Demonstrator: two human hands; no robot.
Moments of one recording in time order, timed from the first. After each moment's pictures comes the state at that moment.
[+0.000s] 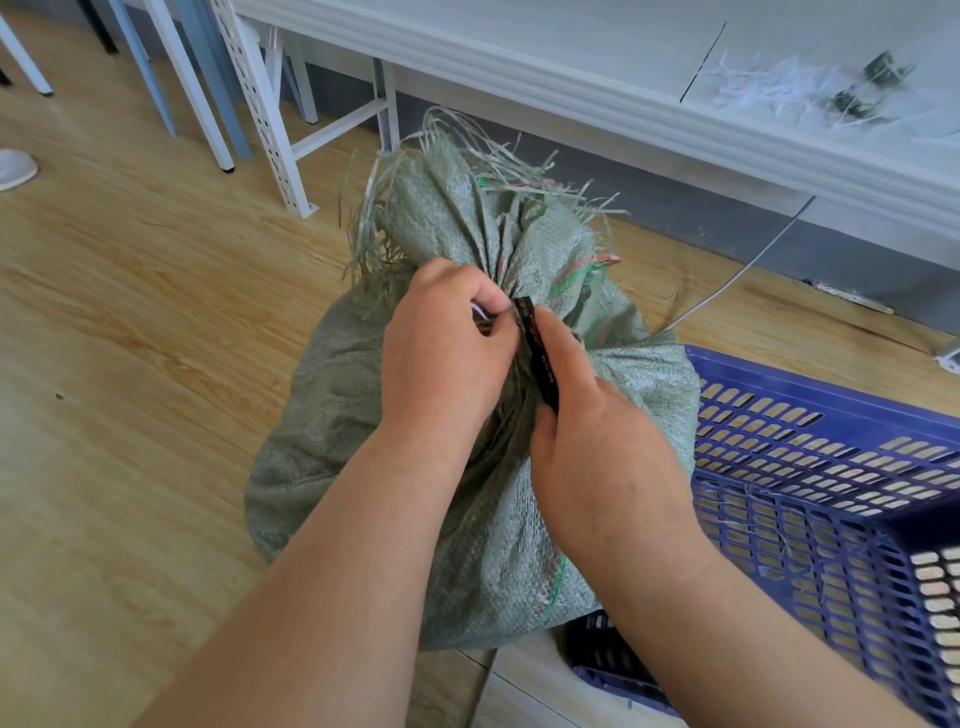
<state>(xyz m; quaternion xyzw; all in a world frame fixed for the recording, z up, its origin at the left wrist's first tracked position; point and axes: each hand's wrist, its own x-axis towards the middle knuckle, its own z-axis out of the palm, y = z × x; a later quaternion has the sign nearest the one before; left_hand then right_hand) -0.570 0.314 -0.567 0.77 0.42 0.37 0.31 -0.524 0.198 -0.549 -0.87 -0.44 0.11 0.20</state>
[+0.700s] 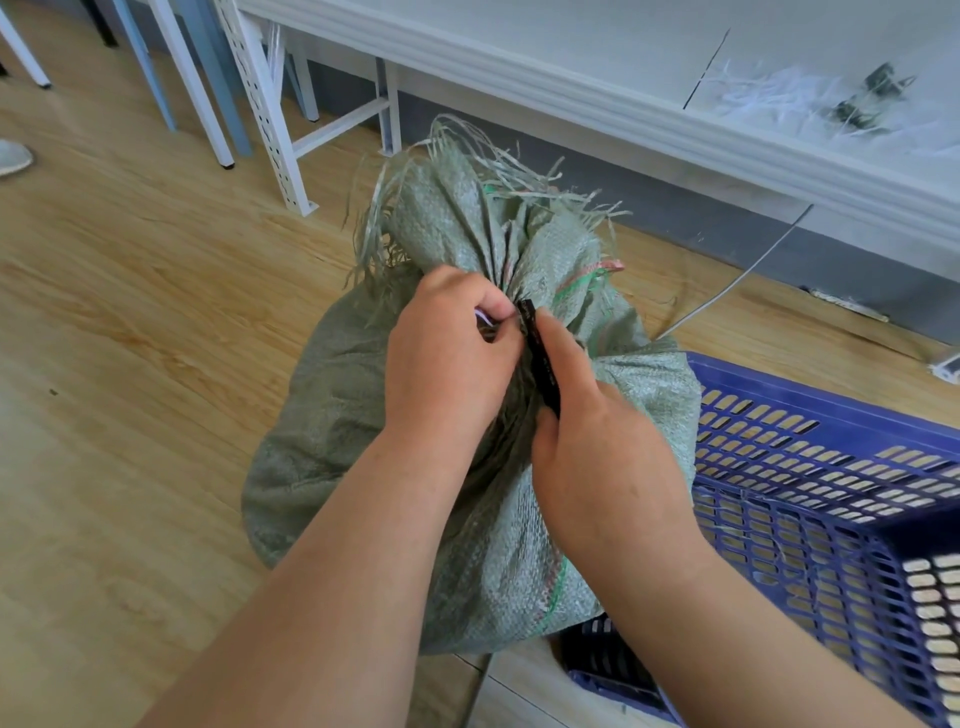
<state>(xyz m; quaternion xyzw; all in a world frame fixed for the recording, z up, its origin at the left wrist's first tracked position) -0.570 0.316 -0.569 0.77 0.43 0.36 0.31 -0.522 0.201 -0.551 -0.87 -0.44 0.11 0.20</state>
